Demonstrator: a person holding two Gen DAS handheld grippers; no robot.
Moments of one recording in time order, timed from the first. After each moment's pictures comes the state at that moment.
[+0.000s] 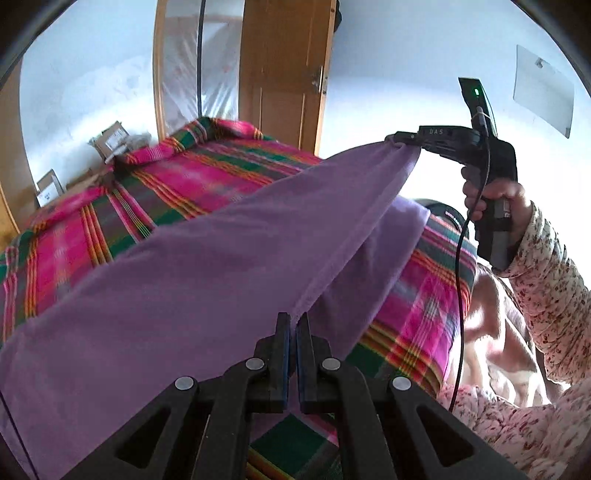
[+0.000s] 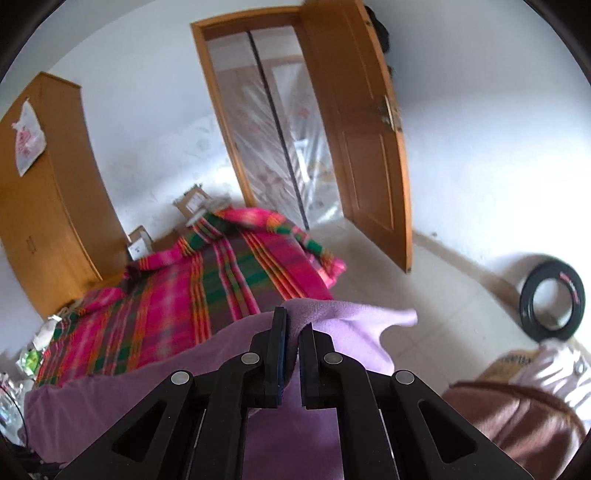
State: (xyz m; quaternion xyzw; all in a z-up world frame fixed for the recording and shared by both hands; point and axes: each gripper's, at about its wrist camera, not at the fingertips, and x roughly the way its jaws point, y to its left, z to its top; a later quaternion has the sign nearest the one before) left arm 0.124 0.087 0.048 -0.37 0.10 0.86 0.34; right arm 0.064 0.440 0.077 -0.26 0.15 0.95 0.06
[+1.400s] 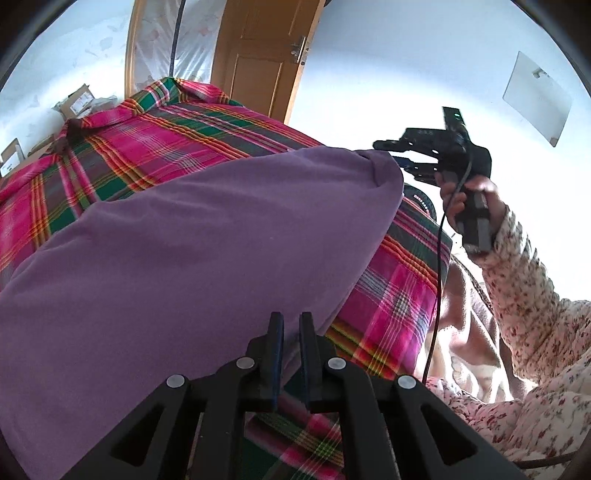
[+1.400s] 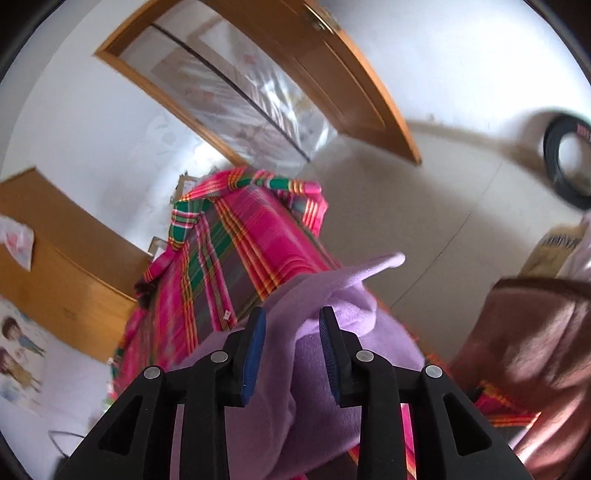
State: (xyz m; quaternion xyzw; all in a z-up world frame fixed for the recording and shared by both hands) left arm 0.094 0.116 0.030 -0.44 0.07 0.80 0.40; right arm 0.040 0.543 0.011 -0.35 0.38 0.86 0.01
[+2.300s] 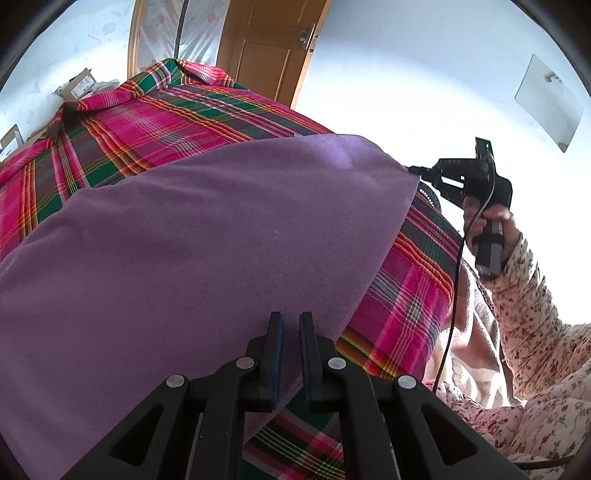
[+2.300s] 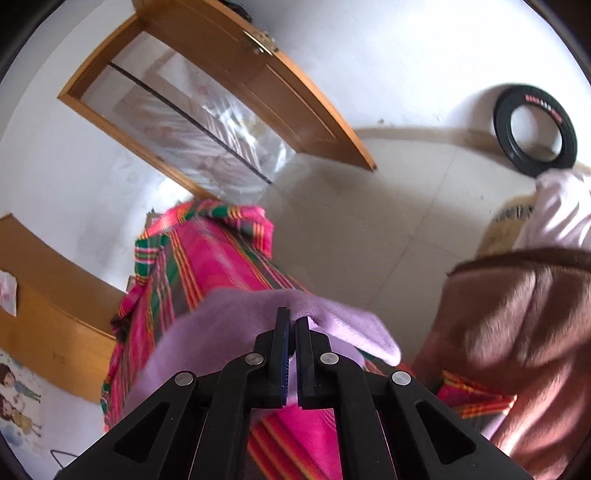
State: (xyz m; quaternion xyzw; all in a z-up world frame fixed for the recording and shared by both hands) left arm 0.085 0.126 0.018 -0.47 0.07 0.79 0.39; right arm 0.094 0.588 -0.023 -0.33 0.41 0.85 0.09
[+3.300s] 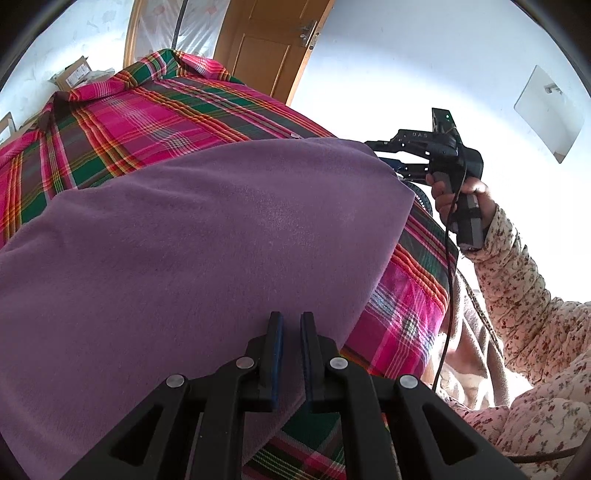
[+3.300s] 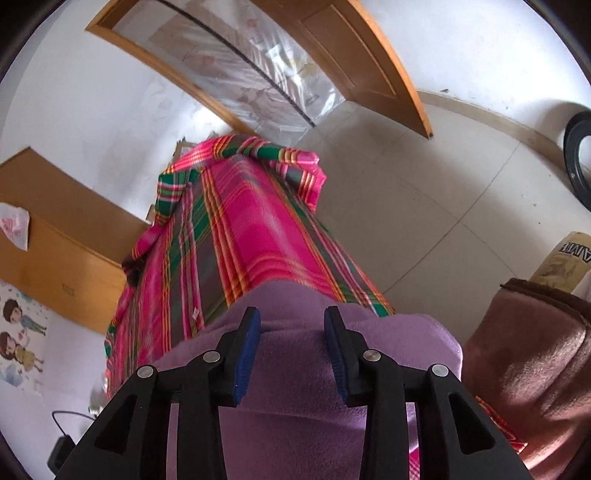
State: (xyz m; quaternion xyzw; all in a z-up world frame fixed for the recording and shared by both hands) left arm 0.067 0.131 0.017 -0.48 0.05 0.78 0.40; right arm 0.005 0.556 -0.016 -0.40 0.35 0.84 -0.04
